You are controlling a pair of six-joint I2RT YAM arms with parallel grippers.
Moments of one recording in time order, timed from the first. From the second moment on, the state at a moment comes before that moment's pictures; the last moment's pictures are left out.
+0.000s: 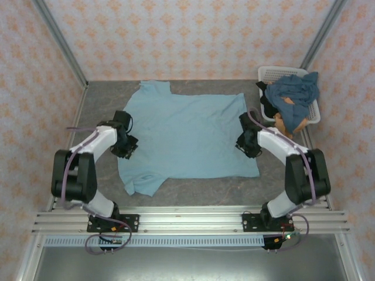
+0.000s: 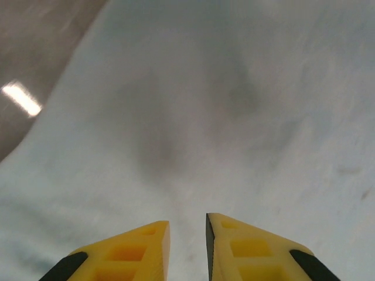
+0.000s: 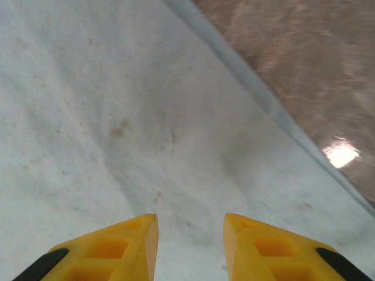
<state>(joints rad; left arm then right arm) -0.03 1.61 1.01 -0.81 0.04 -1.10 0.24 1.59 0.99 -0.74 0.04 0.96</state>
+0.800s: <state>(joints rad) 0.13 2.16 1.69 -0.92 0.05 -0.78 0.25 2.24 1.80 -0.95 0.00 0.94</state>
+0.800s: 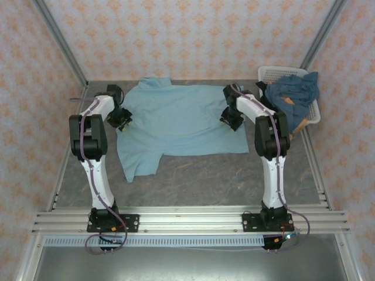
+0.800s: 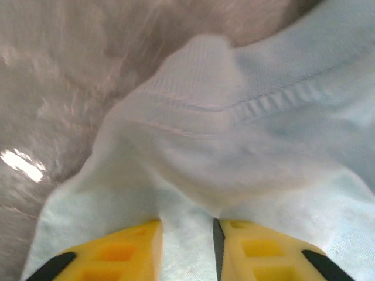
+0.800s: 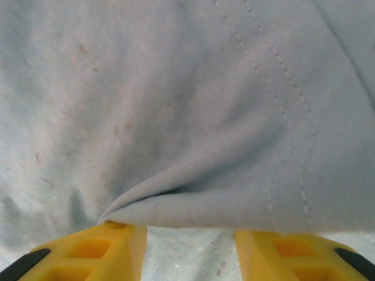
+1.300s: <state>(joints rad) 0.04 1.31 0.81 -1.02 0.07 -0.80 0.25 1.59 1.14 -0.92 0.06 0.94</state>
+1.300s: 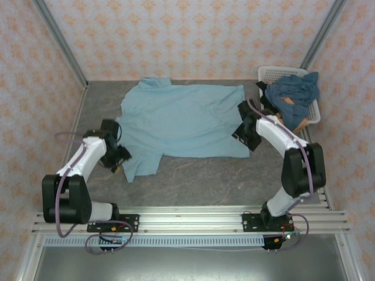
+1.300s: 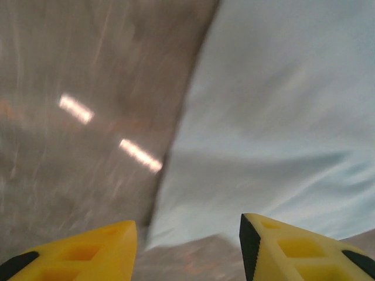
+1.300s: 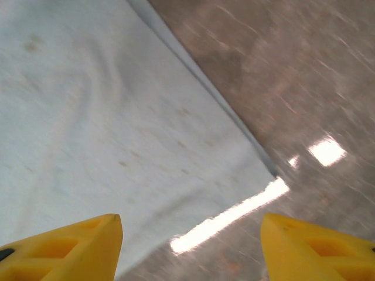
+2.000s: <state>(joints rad) -0.02 1.32 0.64 -0.87 0.11 -0.82 0.22 1.51 0.89 -0.84 0.04 0.91</state>
